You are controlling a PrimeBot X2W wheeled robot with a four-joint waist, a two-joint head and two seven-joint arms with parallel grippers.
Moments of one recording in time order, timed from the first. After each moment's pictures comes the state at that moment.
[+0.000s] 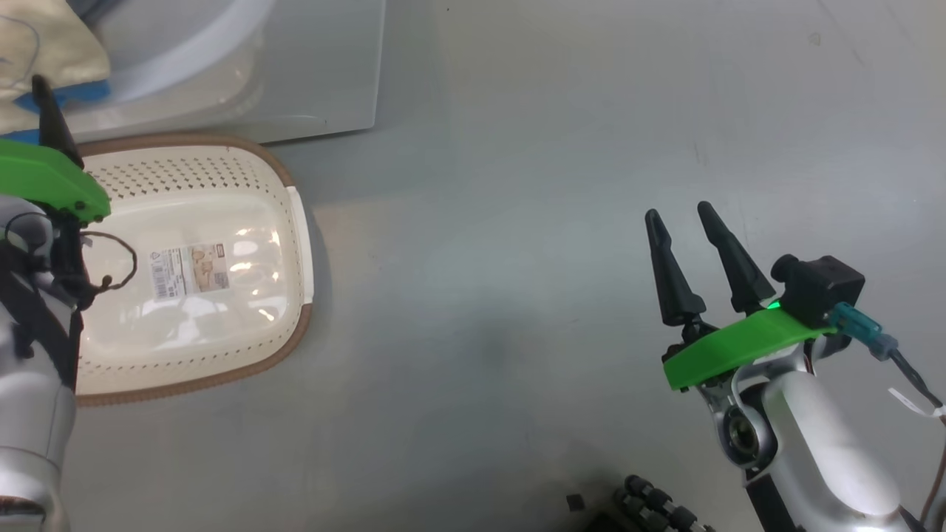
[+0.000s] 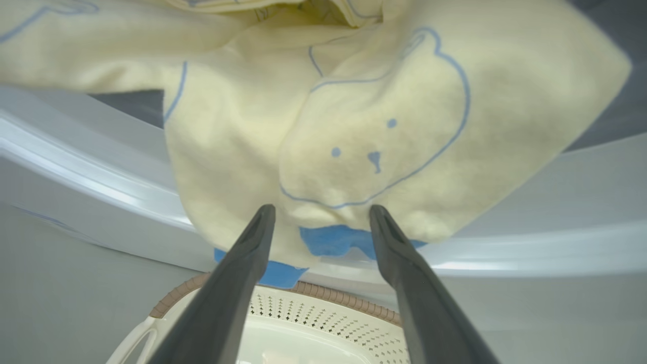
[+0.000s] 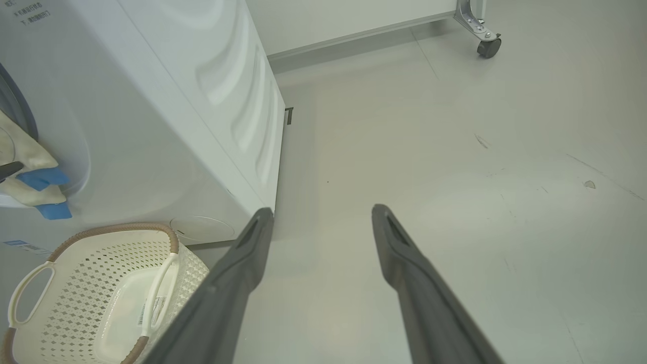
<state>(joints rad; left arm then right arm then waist) -1.00 0.28 -0.14 1.06 -0.50 -0.09 -0.21 -0.30 -0.05 0.23 0.27 0.38 0.13 -0.25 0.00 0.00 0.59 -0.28</state>
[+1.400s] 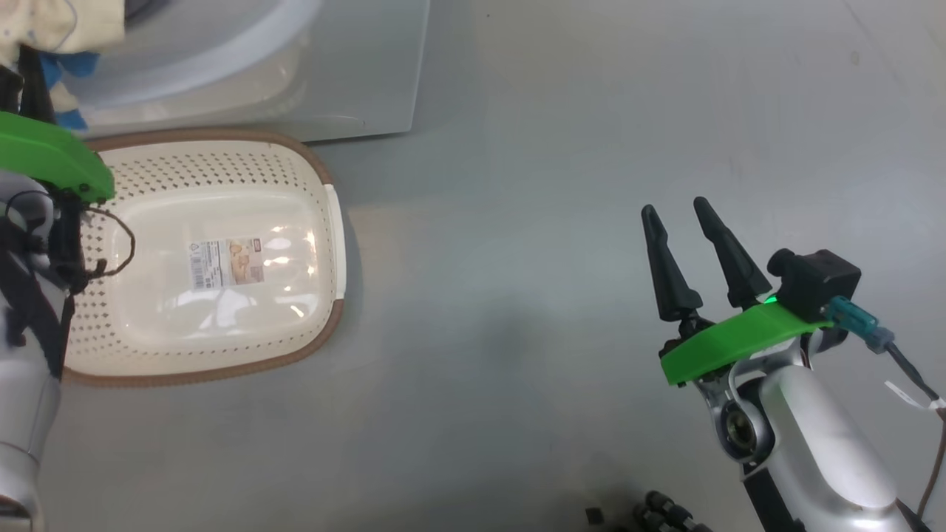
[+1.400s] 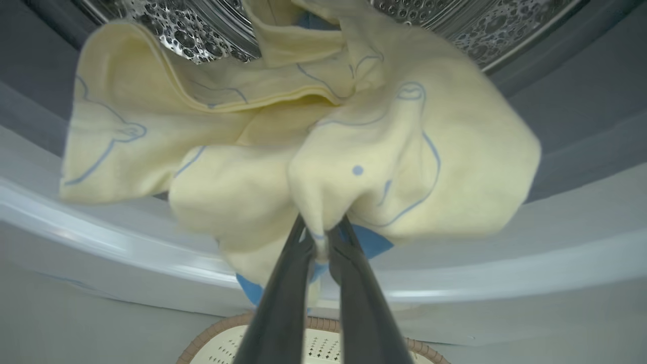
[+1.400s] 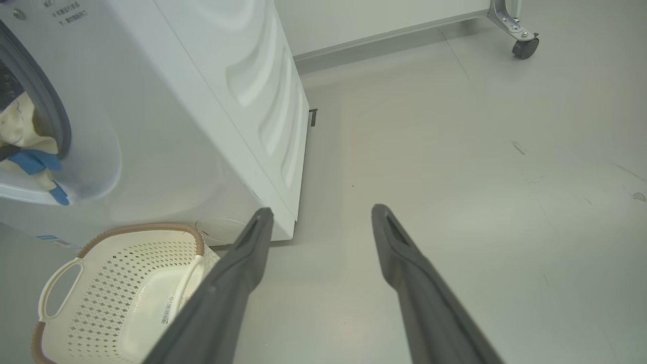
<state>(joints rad) -1.05 0.33 -0.33 1.04 -0.58 -0.13 -0.25 -0.32 -0.05 0.24 0.28 0.39 0.13 -0.25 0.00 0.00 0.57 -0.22</state>
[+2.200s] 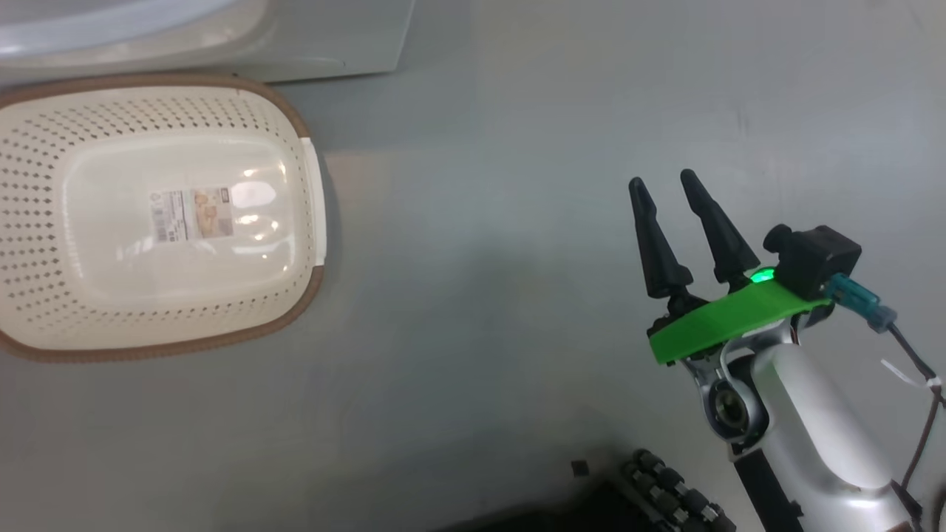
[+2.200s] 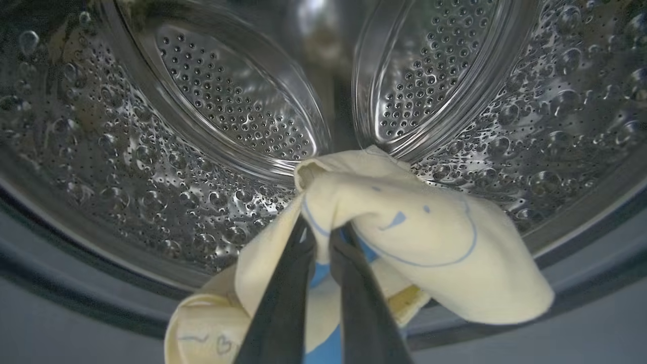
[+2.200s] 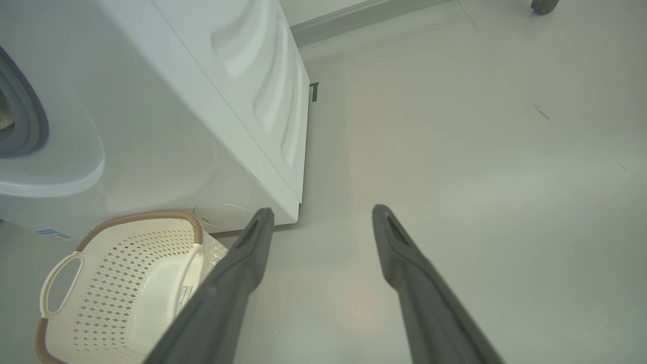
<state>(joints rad) -1.32 0.59 -0.40 0.77 -0.47 -0.13 -0.09 -0.36 -0.05 0.27 0.25 0.45 0.13 -0.25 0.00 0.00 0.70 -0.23</state>
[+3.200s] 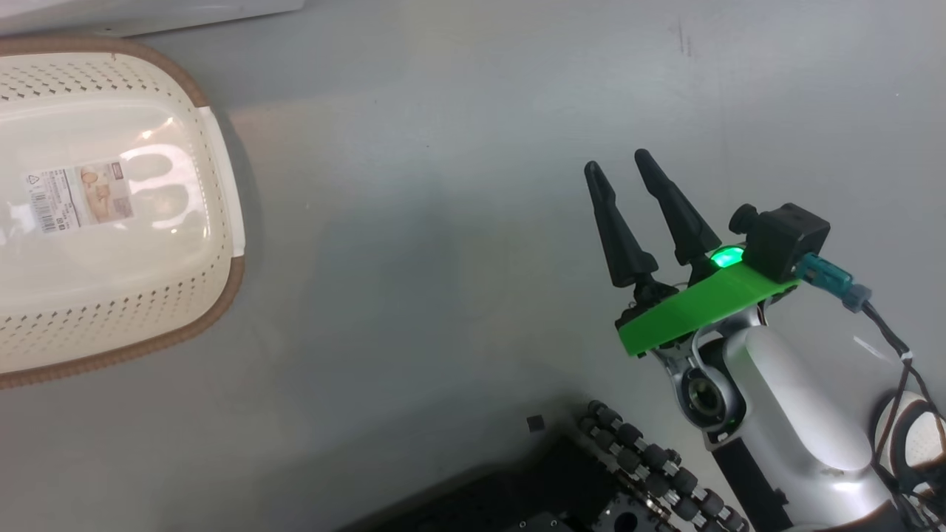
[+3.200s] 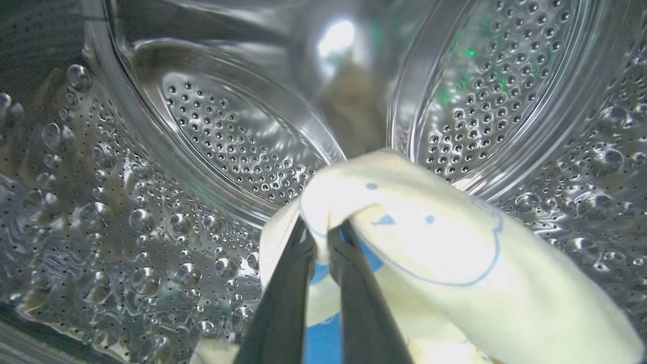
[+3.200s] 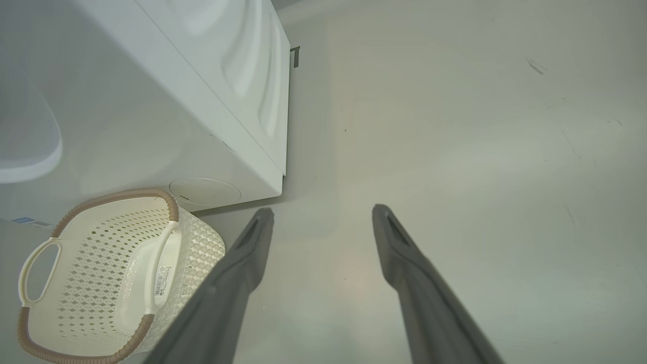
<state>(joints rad) -1.80 0.63 -0.53 1.09 -0.36 -0.13 -0.19 -0.42 -0.05 0.38 0.23 0.53 0.13 -0.25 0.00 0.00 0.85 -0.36</state>
